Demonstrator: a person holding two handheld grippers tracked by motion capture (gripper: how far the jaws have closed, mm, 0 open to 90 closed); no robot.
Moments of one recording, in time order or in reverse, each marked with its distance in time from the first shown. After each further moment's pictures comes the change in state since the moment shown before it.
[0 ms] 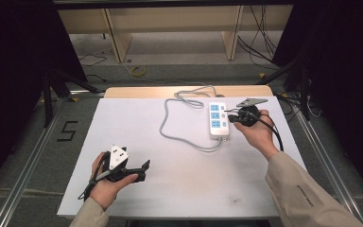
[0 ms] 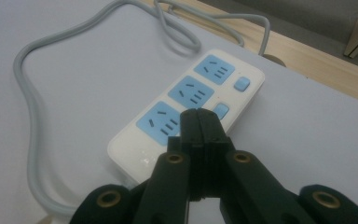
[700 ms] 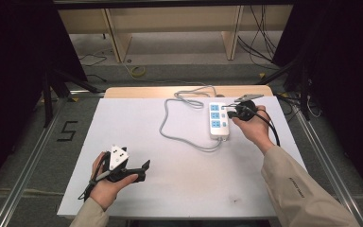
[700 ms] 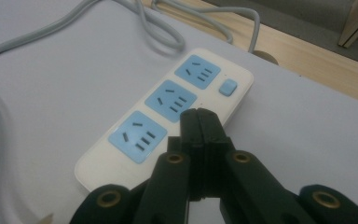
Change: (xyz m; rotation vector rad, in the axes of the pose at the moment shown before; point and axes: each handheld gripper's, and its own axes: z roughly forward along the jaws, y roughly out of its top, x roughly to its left) left arm 0.000 0.000 0.000 -0.004 0.002 0.002; right arm -0.013 0.008 0.022 0.029 -0.026 0.025
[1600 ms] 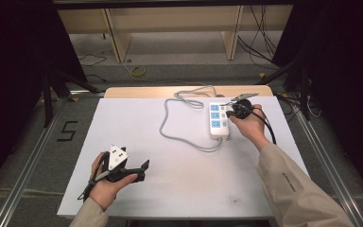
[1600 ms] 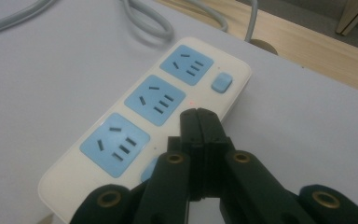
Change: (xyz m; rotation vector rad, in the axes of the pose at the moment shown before) left arm 0.001 0.000 -0.001 -0.002 0.002 -0.004; right arm -0.006 0.001 0.024 0.043 -0.022 0.015
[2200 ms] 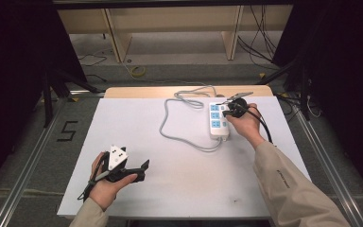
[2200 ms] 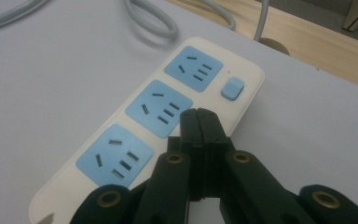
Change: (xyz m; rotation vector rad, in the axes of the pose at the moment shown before) left arm 0.000 0.000 0.000 -0.004 0.000 -0.006; right arm 0.003 0.006 0.016 0.021 0.009 0.003
